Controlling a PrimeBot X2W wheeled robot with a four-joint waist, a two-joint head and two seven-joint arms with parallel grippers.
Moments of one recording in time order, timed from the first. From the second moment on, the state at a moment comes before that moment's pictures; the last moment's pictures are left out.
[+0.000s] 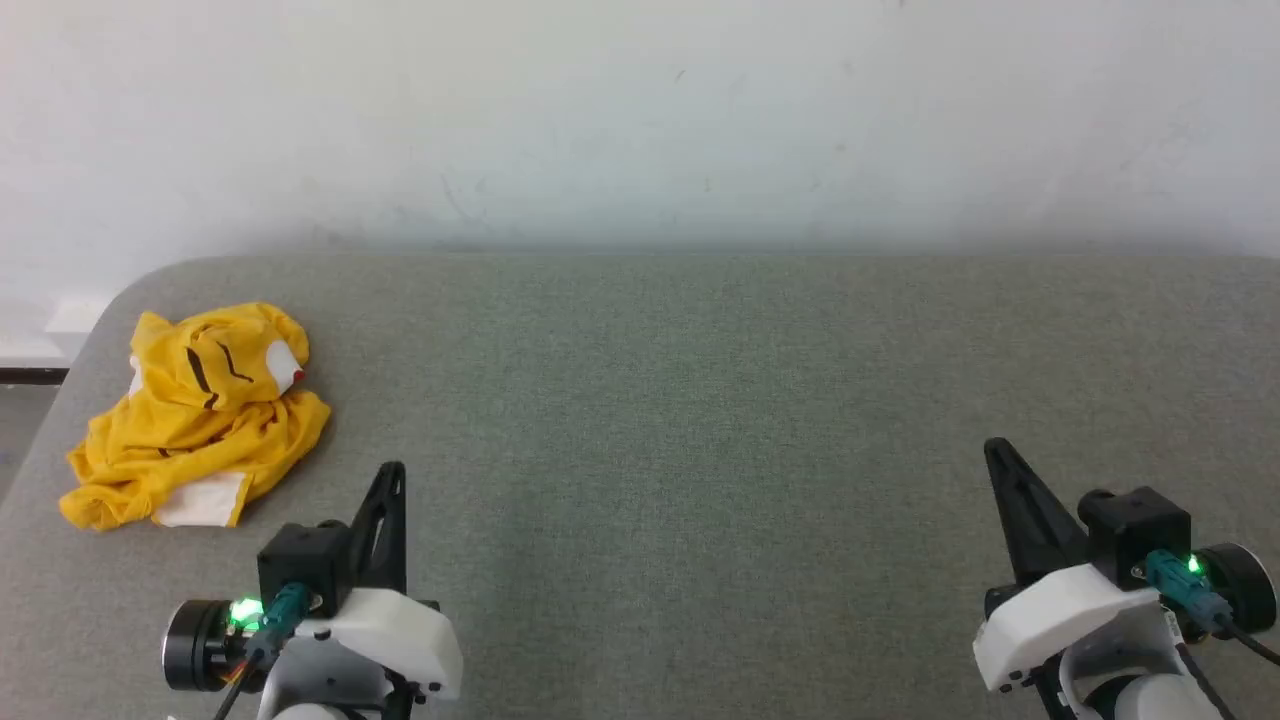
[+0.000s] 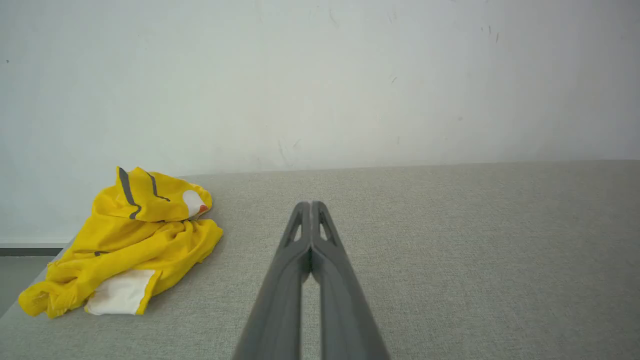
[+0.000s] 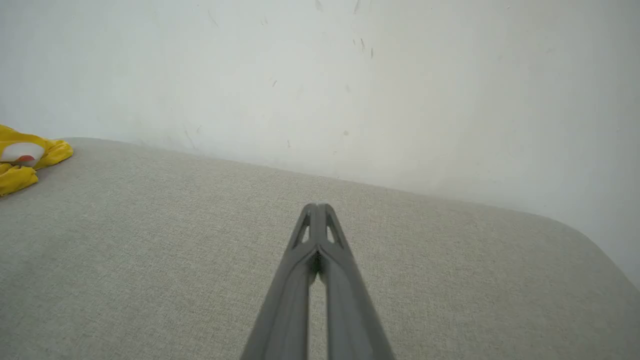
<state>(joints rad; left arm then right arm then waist) 0.01 0.05 0.00 0.00 -0.01 -0.01 0.00 0.01 -0.05 0.00 0.00 0.01 0.13 0.00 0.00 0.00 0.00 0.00</state>
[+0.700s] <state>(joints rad) 0.01 0.05 0.00 0.00 -0.01 -0.01 0.00 0.01 -0.05 0.00 0.00 0.01 0.13 0.00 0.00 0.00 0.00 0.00</state>
